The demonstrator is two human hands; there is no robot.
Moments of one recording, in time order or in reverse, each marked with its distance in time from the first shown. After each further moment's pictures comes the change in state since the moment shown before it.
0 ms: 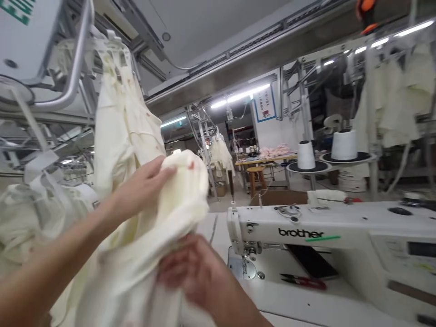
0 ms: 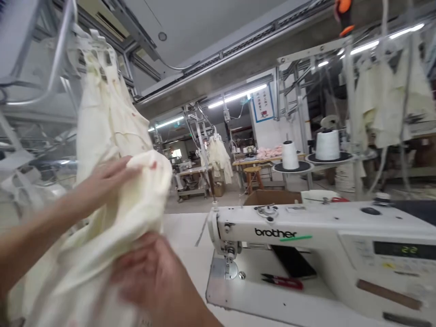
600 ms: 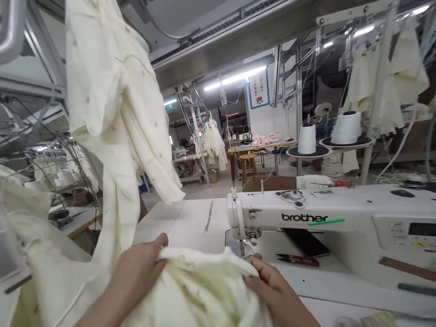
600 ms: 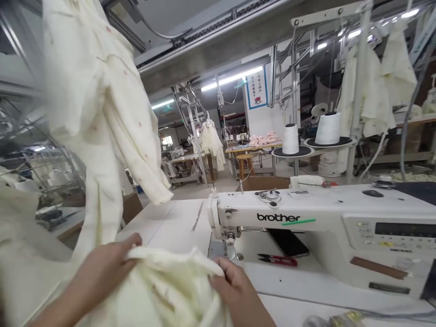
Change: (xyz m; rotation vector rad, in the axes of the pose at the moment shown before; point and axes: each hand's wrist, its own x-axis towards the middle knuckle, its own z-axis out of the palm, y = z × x) left_hand -0.103 -0.083 0.096 0.386 -0.606 -0.151; right_hand -0.047 0.059 -0.052 -0.012 0.263 0.418
